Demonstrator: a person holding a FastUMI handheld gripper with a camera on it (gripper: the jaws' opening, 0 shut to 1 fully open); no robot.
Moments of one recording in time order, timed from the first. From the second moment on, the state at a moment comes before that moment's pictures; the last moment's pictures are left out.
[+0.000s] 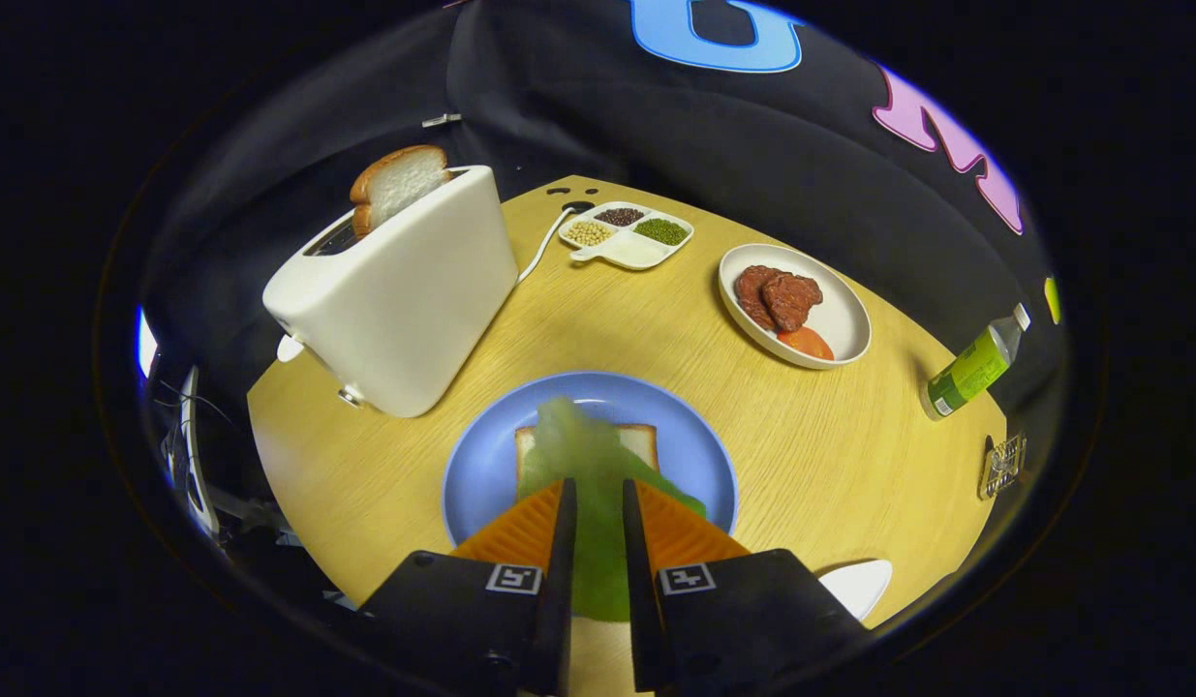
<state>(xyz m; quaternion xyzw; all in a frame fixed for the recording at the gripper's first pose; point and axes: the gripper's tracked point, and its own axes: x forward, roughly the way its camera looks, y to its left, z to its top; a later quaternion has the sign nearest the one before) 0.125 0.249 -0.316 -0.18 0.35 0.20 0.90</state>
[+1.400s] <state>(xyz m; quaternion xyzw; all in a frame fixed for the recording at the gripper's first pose) 0.157 0.468 -0.161 -0.14 0.23 0.30 0.91</state>
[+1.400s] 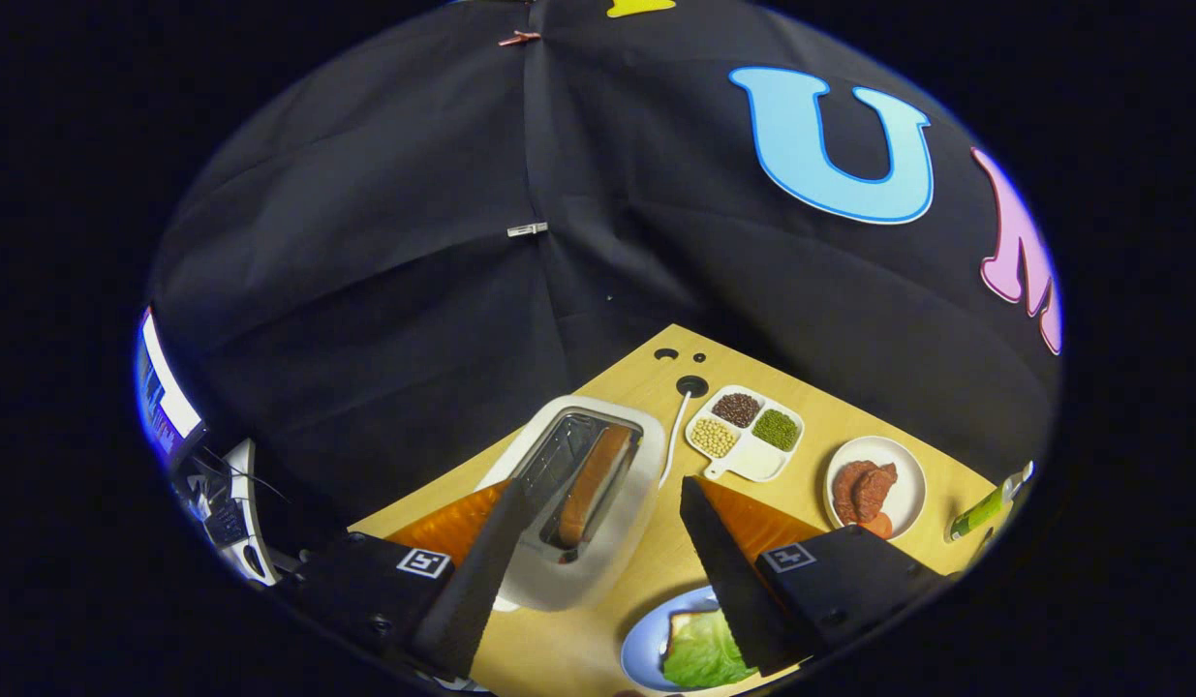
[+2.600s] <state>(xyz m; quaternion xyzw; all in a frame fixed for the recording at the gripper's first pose) 0.192 0.494 -0.212 -0.16 0.27 0.23 0.92</state>
